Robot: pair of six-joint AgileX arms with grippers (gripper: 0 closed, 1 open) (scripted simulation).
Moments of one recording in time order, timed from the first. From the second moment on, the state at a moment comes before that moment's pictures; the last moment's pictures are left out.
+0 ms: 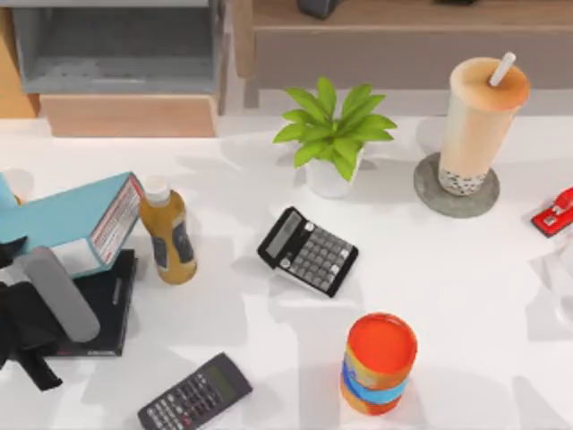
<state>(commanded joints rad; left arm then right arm) -0.13 1.01 0.06 0.51 -0.06 1.14 0.00 0.00 0.00 0.00 0.00 0.00</state>
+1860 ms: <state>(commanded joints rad) -0.07 1.09 -0.06 0.63 -0.03 1.56 0.00 0.00 0.00 0.00 0.00 0.00</state>
